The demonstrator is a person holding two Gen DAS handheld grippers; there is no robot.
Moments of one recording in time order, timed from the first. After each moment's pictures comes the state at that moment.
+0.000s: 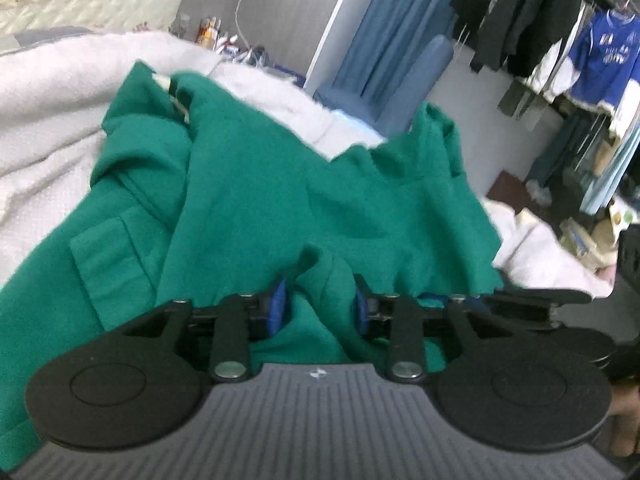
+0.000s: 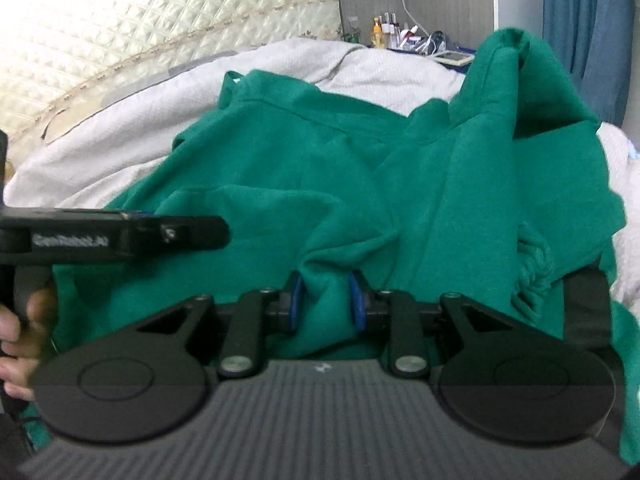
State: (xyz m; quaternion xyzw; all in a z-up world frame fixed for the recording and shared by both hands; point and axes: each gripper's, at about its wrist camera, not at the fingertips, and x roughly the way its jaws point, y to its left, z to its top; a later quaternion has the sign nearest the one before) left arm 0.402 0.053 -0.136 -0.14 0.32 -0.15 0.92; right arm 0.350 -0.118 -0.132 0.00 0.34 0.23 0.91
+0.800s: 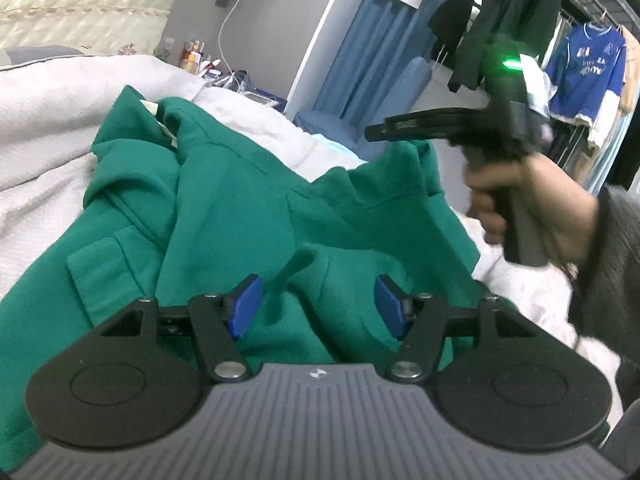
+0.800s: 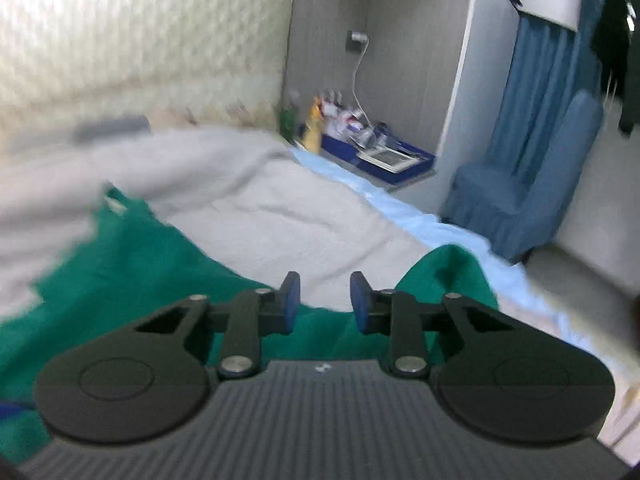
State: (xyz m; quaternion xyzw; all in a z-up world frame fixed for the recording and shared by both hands) left arm 0.387 0.056 -0.137 -0.14 0.29 -0.18 0.93; right arm 0.508 -0.116 -0.062 -0.12 0.25 0.12 0.95
